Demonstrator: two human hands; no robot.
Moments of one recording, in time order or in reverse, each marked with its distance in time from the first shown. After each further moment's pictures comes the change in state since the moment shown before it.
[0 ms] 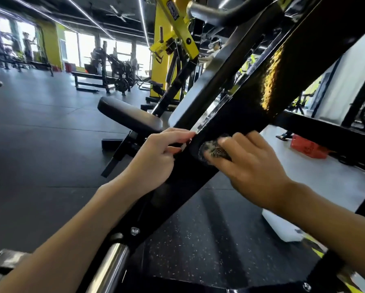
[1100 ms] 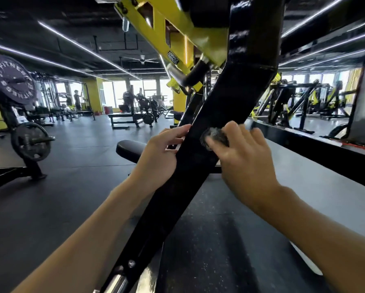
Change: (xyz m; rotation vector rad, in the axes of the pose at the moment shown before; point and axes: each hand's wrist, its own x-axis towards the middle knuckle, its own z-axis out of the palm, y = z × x) left_hand 0.067 0.118 0.046 0.198 0.132 -0.037; right_hand 0.003 0.091 -0.034 -0.005 0.225 0.440
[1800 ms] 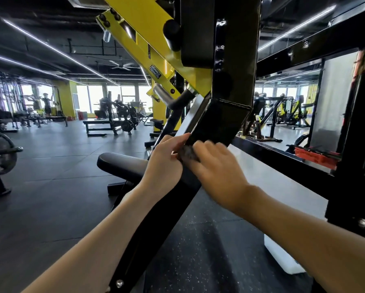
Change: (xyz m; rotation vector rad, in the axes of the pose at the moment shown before) left_hand 0.019 0.041 0.015 -0.011 0.055 0.041; right_hand 0.038 0.000 -0.008 0.003 -0.077 -0.204
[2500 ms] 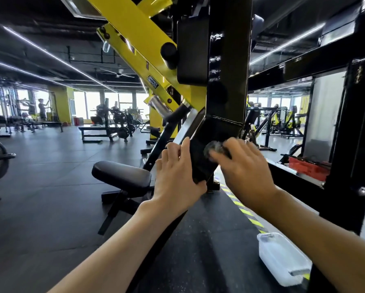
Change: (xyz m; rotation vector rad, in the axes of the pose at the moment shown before) left_hand -0.001 0.018 0.028 0.712 -0.036 0.109; right_hand -0.017 0.056 -0.021 -0.016 0.018 0.128
